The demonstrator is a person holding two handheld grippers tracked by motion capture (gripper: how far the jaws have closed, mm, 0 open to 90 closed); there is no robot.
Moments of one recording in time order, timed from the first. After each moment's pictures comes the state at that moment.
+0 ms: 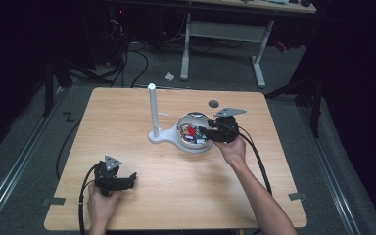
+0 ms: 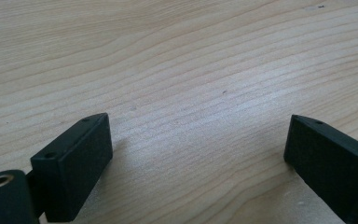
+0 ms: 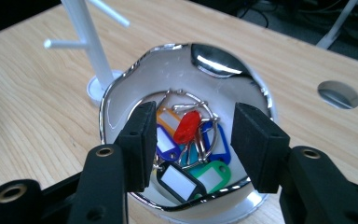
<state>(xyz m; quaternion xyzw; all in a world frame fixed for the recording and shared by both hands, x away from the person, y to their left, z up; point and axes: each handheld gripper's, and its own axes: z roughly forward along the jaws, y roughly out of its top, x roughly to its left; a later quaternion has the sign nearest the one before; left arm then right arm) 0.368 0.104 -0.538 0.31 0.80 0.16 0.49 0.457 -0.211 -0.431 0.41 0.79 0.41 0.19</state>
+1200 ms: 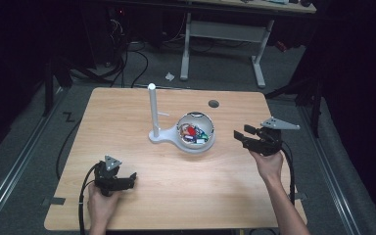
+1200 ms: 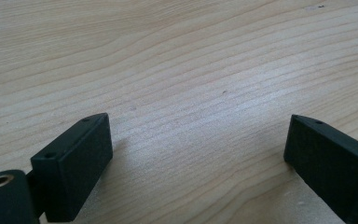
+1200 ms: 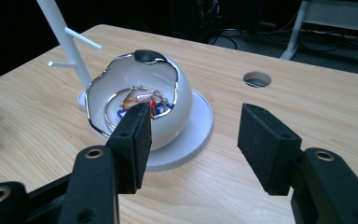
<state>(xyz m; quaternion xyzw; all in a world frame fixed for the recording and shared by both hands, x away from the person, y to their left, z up) 0.368 0.104 -0.538 0.31 0.80 0.16 0.49 0.390 -0.309 -0.409 0.46 0.73 0.47 0.22</state>
